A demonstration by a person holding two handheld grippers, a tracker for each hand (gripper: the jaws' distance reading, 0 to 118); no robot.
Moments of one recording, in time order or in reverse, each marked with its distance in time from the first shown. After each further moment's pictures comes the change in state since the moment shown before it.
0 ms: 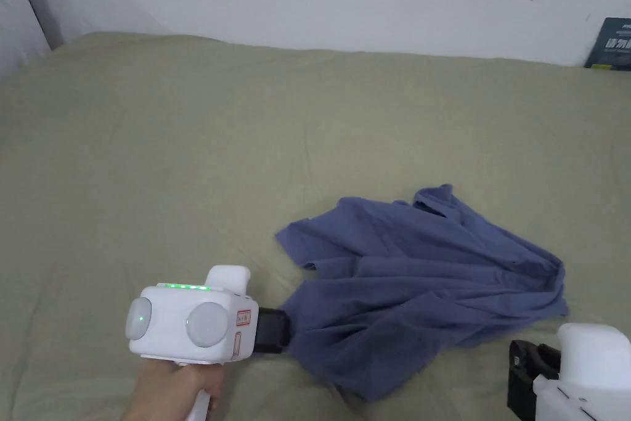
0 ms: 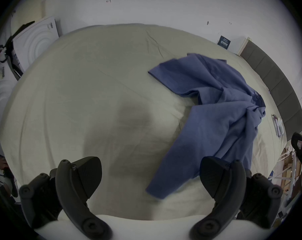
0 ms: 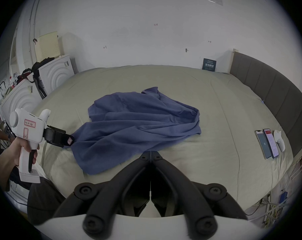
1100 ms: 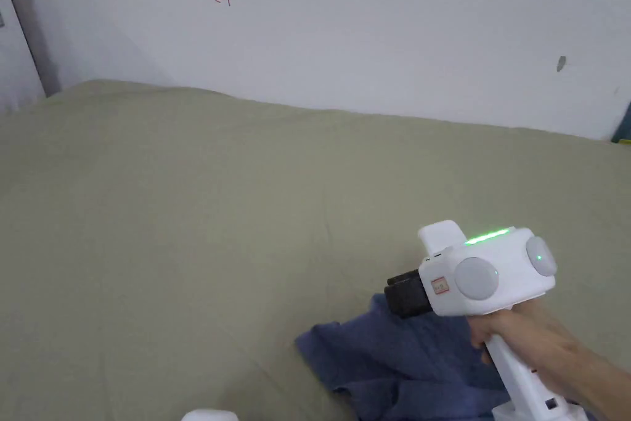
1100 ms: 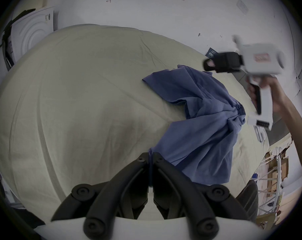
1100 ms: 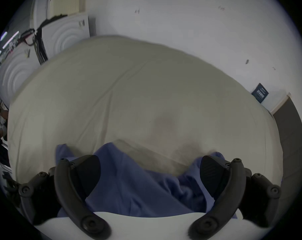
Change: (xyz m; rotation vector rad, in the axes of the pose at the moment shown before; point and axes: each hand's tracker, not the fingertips) left arm -0.038 -0.002 0.023 0.075 -0.182 0.057; right arm -0.094 0.209 -0.306 -0.258 0.114 0.392
